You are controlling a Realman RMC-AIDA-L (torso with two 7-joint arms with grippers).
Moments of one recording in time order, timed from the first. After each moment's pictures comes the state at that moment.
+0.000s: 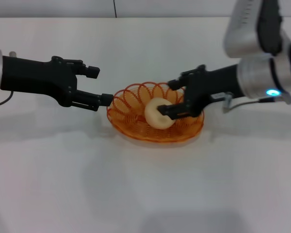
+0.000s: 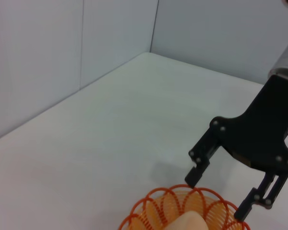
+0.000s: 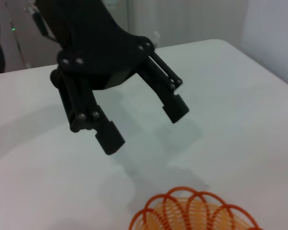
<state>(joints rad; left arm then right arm) -0.55 -2.02 0.88 1.04 2.07 1.67 -1.73 0.52 2.02 -1.61 -1.31 -2.01 -1.11 2.09</state>
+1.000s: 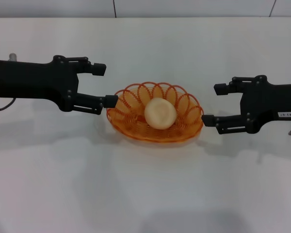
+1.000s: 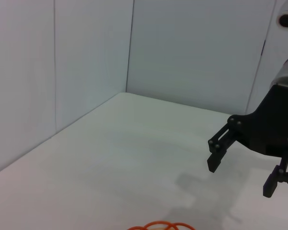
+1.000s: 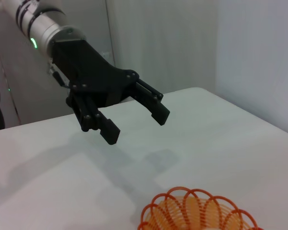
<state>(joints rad) -0.51 -2.04 0.84 1.03 1.97 1.73 -1.60 0.20 2.01 -1.40 -1.47 -1.79 -1.32 1.85</state>
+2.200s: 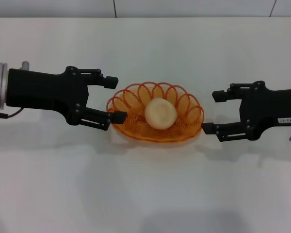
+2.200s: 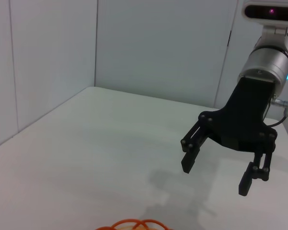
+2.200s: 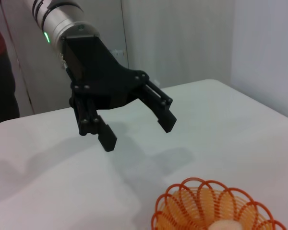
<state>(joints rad) -0.52 -2.04 0.88 1.01 1.97 1.77 -1.57 0.21 2.01 -1.40 -1.47 -1.80 -1.35 1.84</state>
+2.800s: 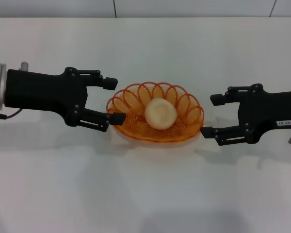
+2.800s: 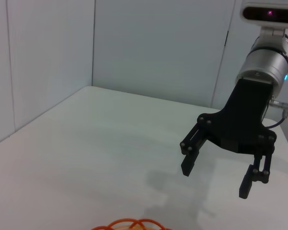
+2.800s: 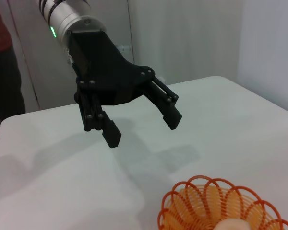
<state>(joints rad) -0.52 -2.03 0.88 1.01 1.98 1.78 -1.57 0.22 2.01 -1.40 -1.47 -1.81 -1.37 1.84</state>
